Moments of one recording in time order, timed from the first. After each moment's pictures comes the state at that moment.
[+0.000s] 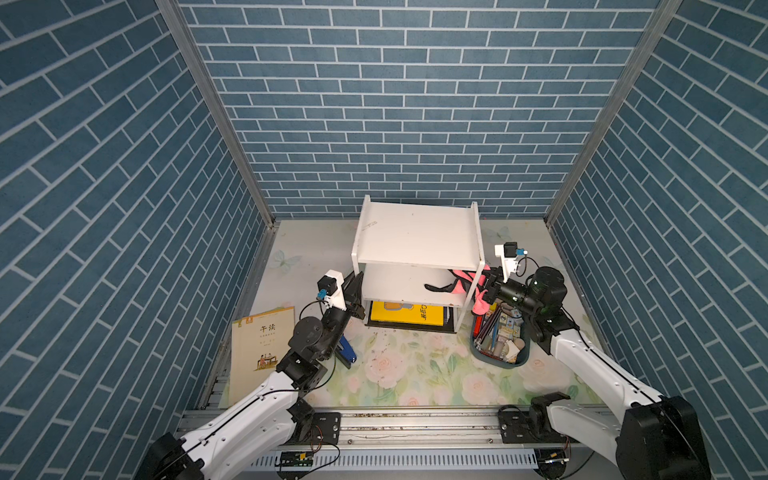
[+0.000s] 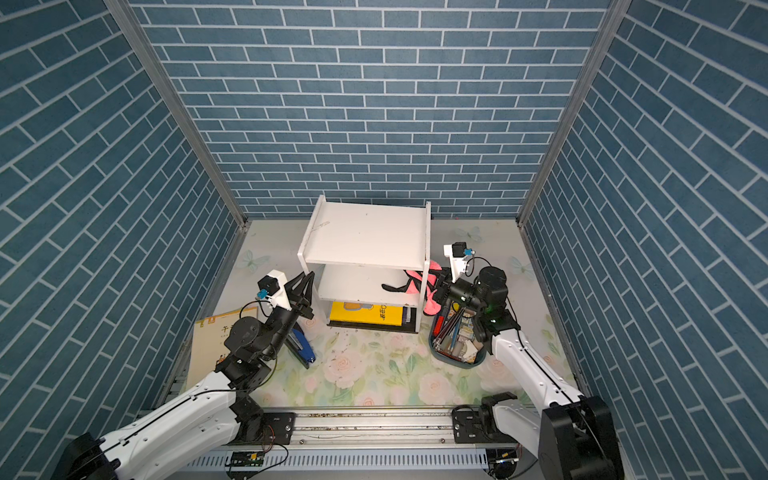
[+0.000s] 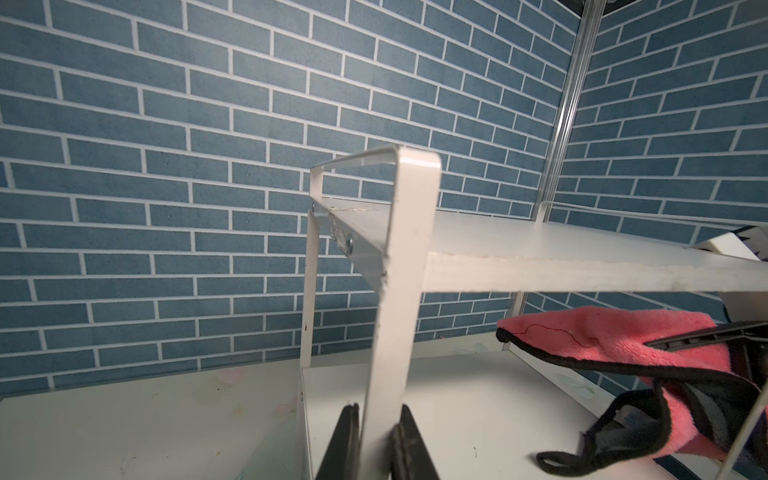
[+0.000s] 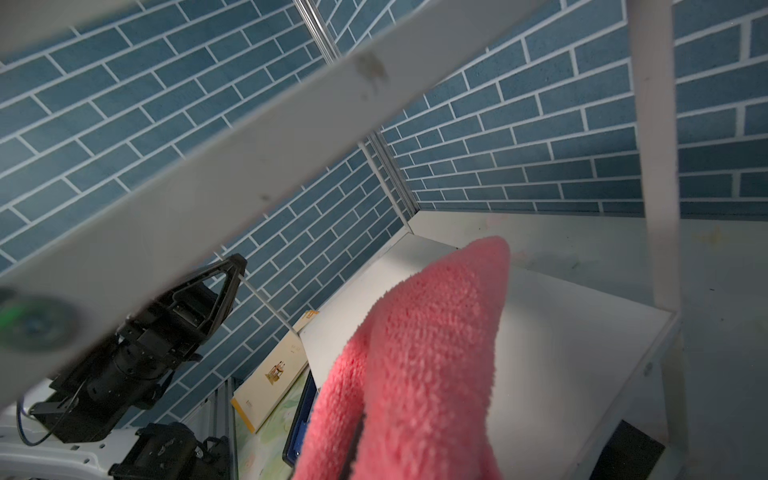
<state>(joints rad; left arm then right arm) -0.64 0.79 0.32 0.67 -0.23 -0.10 0.28 1.11 0.58 0.51 -0.78 0.51</state>
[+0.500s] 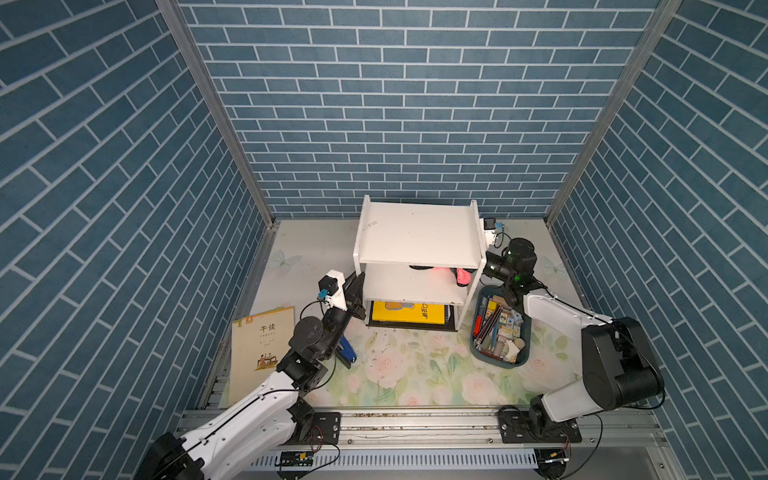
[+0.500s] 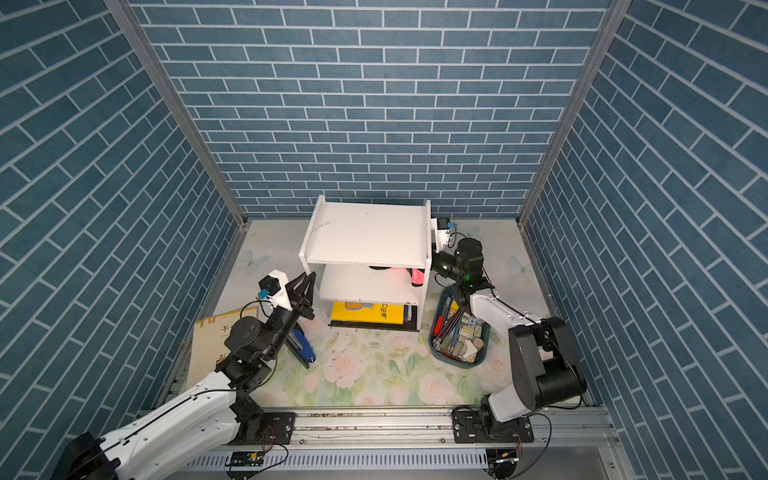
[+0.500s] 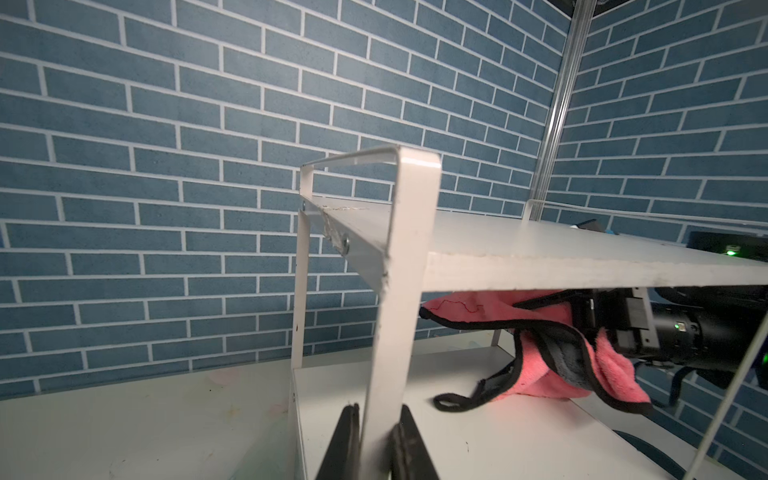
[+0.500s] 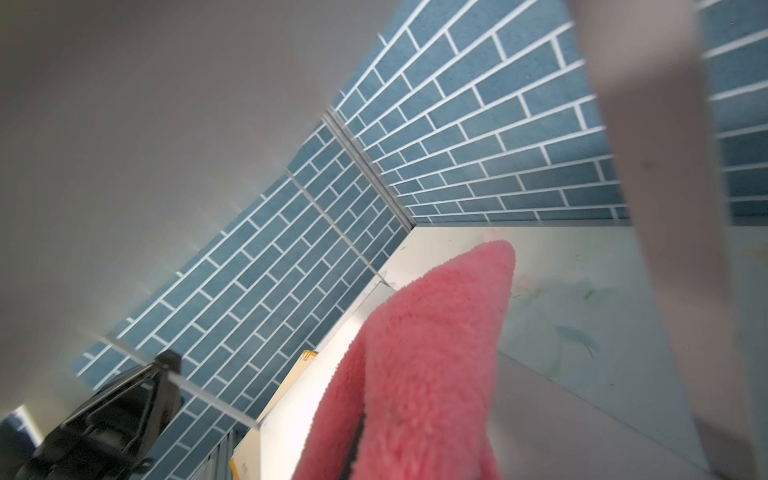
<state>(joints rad) -0.64 0.79 0.32 0.67 -0.21 -0.11 0.33 1.54 0.86 0.60 -0.72 0.58</state>
